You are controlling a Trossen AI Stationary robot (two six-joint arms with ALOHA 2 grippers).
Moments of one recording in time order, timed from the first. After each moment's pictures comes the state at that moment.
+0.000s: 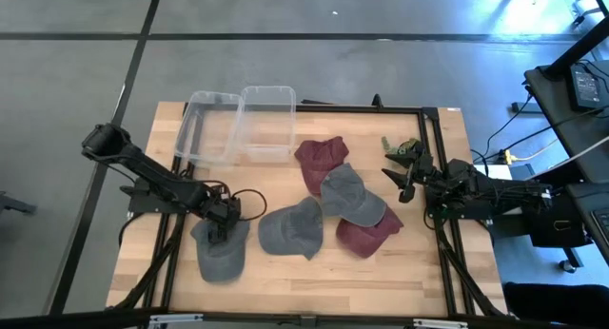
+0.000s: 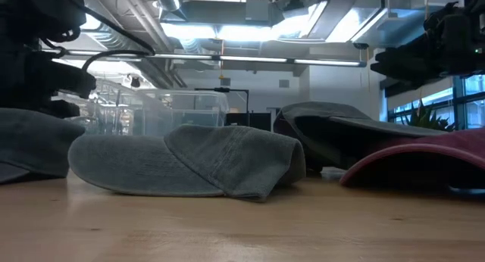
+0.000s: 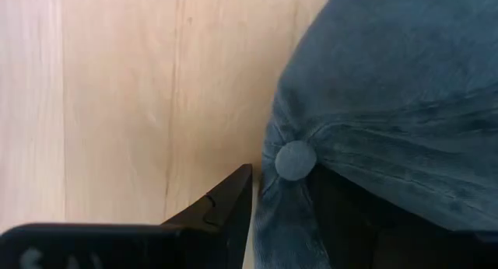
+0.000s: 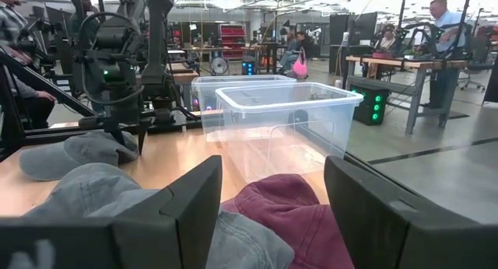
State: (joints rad) left arm -0.42 1.27 0.48 -0.62 -0.11 -0.56; right arm -0.05 0.01 0.01 0.06 0.27 -0.01
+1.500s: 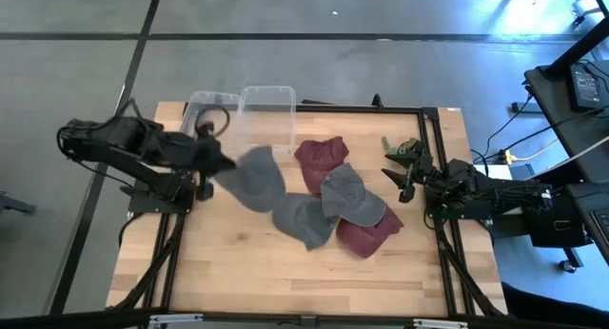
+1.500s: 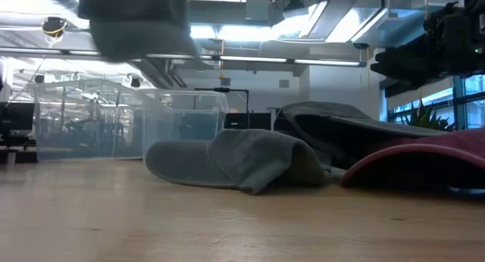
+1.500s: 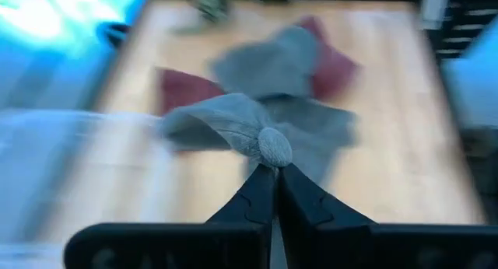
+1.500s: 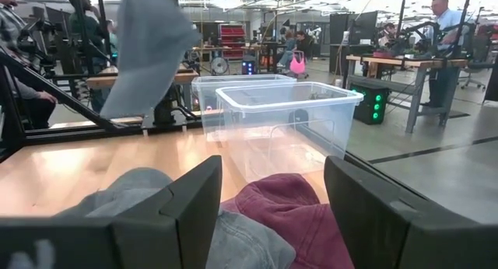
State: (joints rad) left arm -0.24 1.01 1.43 -1.13 -0.36 -0.19; right arm -0.05 0.01 0.01 0.06 0.27 -0.01
